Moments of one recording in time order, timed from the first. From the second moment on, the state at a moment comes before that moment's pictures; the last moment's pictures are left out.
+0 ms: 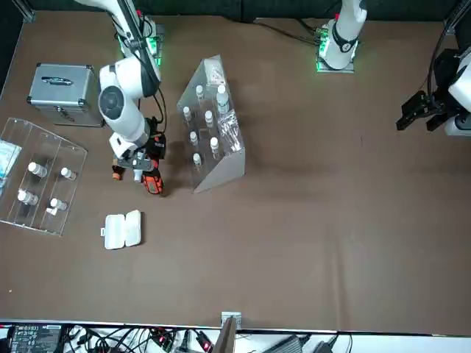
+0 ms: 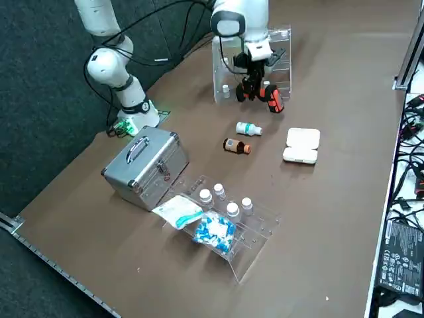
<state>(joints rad) 0.35 0.18 -0.01 -2.21 0.03 2.32 0.43</state>
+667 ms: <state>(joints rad) 0.19 0.10 -0.02 -2.09 0.03 1.94 0.21</state>
